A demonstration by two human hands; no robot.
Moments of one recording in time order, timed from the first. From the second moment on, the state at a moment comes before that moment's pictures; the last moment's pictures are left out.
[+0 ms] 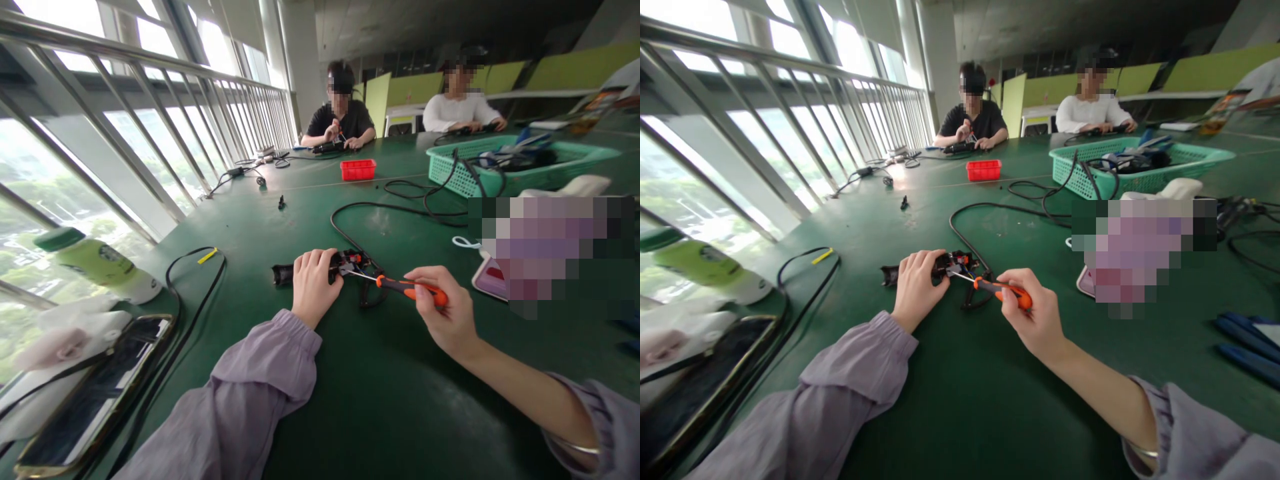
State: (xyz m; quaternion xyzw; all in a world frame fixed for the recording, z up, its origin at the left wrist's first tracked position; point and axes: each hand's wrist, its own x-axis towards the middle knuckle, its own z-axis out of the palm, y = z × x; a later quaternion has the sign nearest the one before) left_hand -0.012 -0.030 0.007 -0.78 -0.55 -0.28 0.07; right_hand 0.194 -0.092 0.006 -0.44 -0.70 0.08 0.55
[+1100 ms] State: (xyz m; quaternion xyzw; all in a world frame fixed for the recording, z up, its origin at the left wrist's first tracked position) left_hand -0.012 -0.027 0.004 -0.81 -0.52 -0.27 0.10; right_hand 0.189 -0.096 0.005 -0.30 -0.76 -0.01 0.58
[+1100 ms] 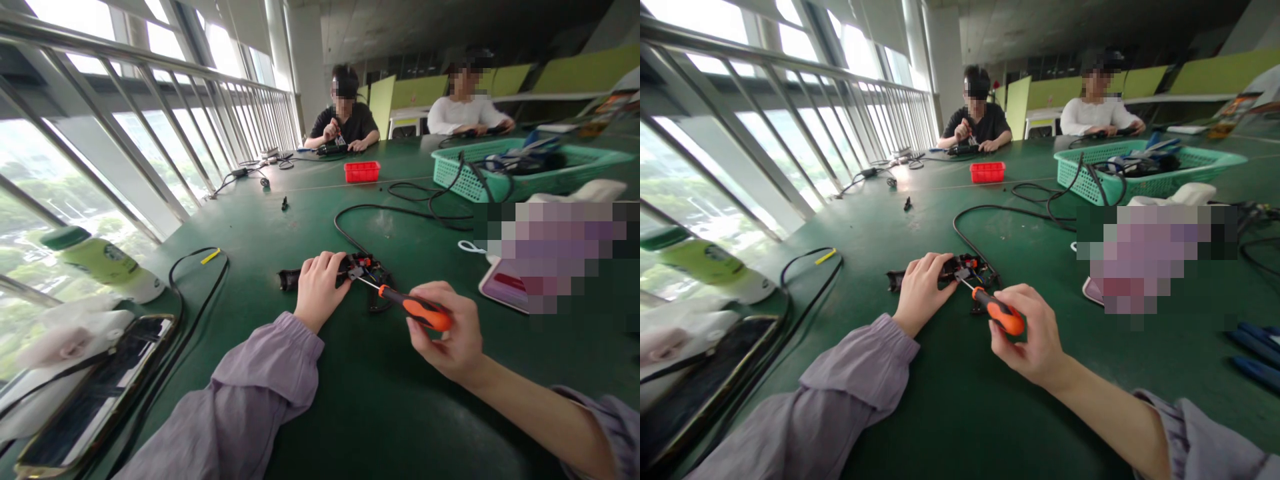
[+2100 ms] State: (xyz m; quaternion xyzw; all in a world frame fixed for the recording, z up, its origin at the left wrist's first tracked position) left_hand -0.013 -0.031 0.003 -0.82 -0.50 -0.26 0.09; right_hand 0.197 -0.106 0.005 -0.28 -0.79 -0.05 0.54
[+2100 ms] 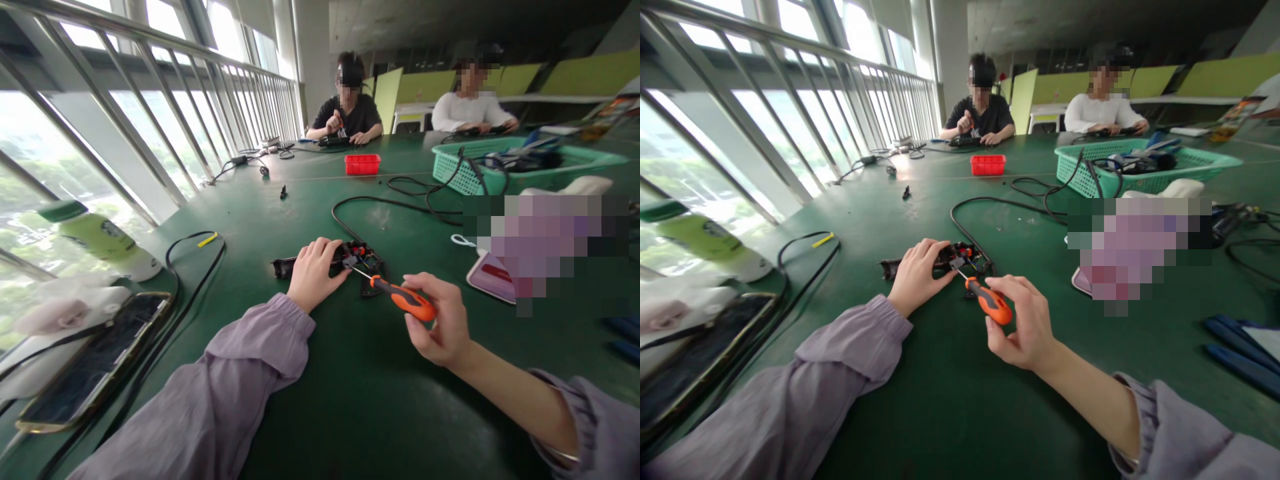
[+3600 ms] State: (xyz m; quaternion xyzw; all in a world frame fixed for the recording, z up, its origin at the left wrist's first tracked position) left_hand -0.011 -0.028 0.008 -0.82 -0.50 -0.28 0.05; right_hand 0.198 -0.105 0.011 -0.29 -0.81 -0.05 0.51
